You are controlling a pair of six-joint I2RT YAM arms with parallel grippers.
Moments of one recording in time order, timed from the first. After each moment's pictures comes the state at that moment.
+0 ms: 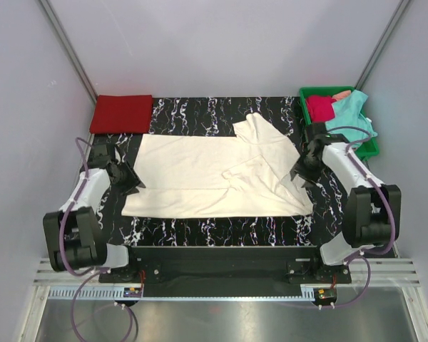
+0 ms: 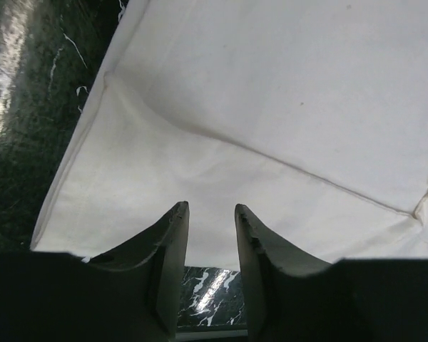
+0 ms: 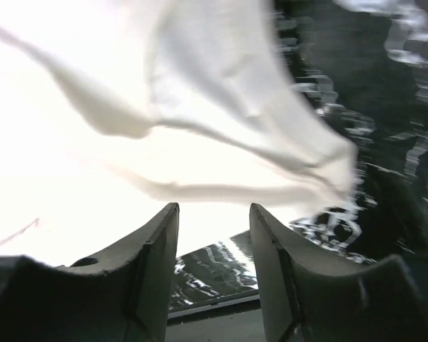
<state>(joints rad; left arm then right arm) 0.17 1.33 0.86 -0.65 0.22 -0.48 0.05 1.56 1.16 -0.94 0.05 0.70</state>
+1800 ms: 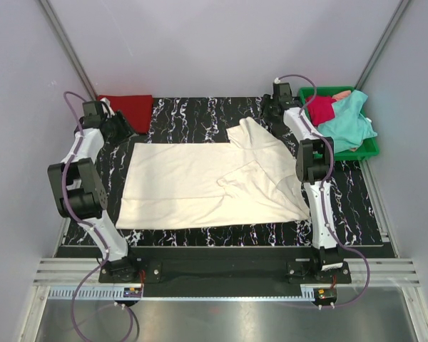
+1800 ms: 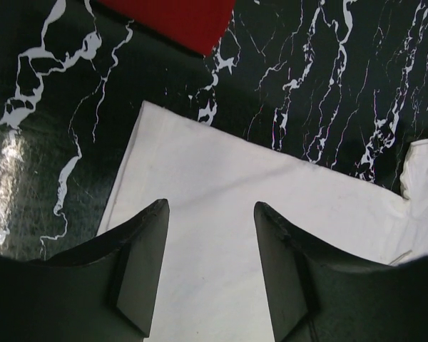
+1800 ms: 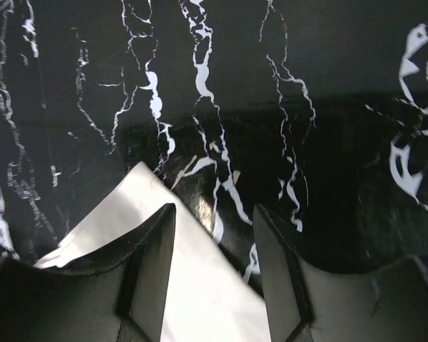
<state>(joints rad) 0.23 1.82 1.40 -0.41 0.33 -0.39 0.16 2.61 2.34 -0.48 -0.07 0.38</state>
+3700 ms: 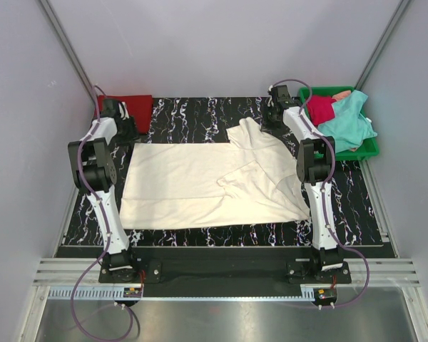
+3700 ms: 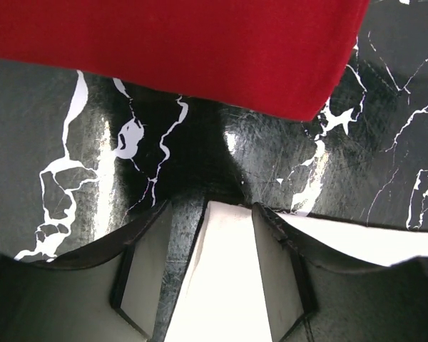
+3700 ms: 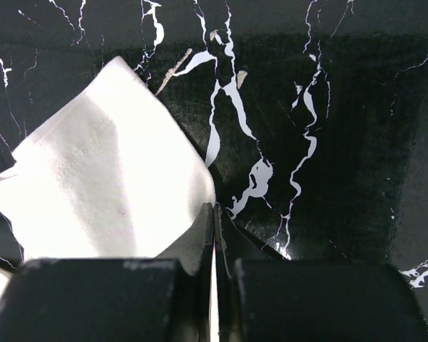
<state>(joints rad) 0.18 2.26 1.78 -0.54 0.15 -0.15 0.17 2.59 2.31 -0.67 -0.12 0.27</state>
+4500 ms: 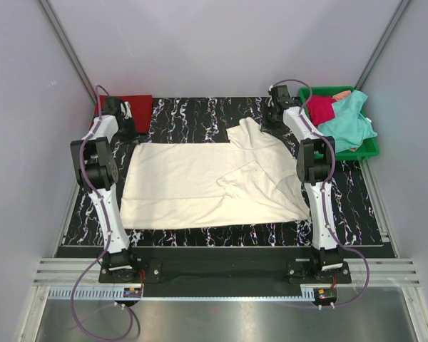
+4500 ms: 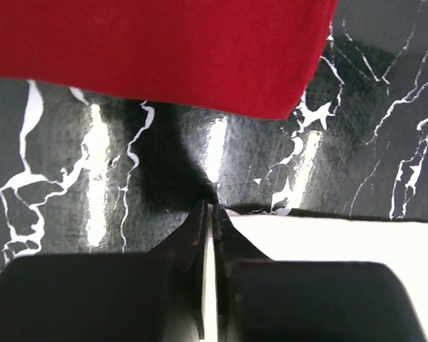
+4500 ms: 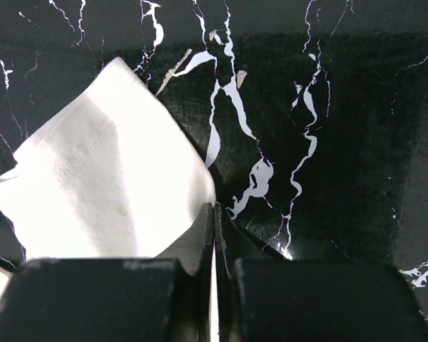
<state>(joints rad) 0.17 2.31 1.86 -0.62 0.21 -0.14 0.17 2.59 2.31 -0.67 -0.12 0.28</state>
